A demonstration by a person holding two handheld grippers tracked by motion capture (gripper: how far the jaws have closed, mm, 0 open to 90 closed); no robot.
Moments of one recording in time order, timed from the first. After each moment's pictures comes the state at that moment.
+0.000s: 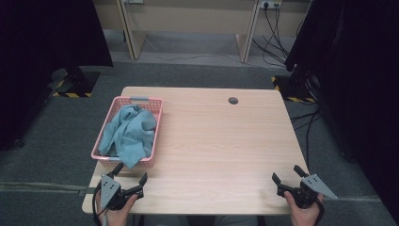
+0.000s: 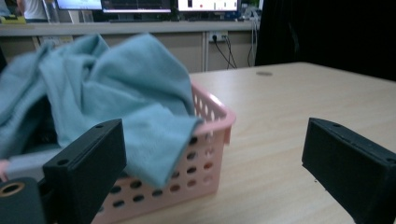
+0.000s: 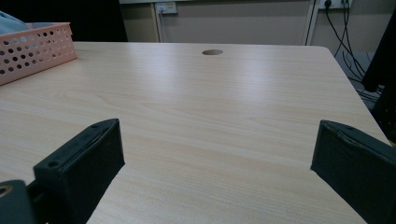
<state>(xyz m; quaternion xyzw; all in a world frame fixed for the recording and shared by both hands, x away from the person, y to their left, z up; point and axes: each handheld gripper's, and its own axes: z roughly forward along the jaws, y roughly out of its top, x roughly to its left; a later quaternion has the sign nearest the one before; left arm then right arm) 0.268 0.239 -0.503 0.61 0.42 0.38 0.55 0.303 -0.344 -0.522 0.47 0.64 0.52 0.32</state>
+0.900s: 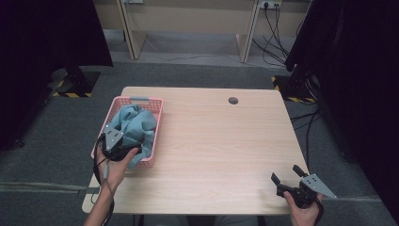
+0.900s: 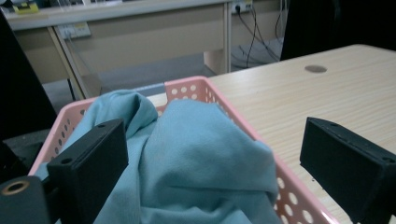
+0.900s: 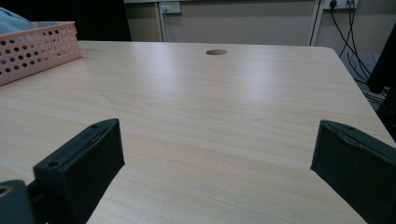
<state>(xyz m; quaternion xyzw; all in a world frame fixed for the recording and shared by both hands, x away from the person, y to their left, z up) 0.389 0.252 -0.447 0.66 0.46 0.38 0.46 0.304 -0.343 -0.522 0.46 0.65 0.52 0.32</state>
